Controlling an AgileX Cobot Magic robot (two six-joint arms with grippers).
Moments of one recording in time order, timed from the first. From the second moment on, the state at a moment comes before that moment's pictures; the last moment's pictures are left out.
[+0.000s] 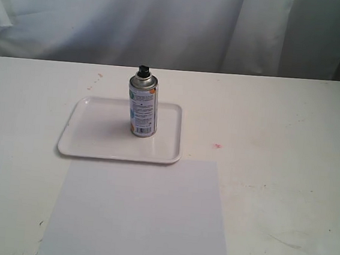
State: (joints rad) left arm 0.14 0.19 -0.19 -0.83 0.34 0.69; right arm -0.05 0.01 0.00 0.00 0.35 0.06
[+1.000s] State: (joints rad) left arm 0.04 0.00 -0.01 -0.13 0.20 0.07; right arm -0.05 0.01 0.00 0.00 0.35 0.06
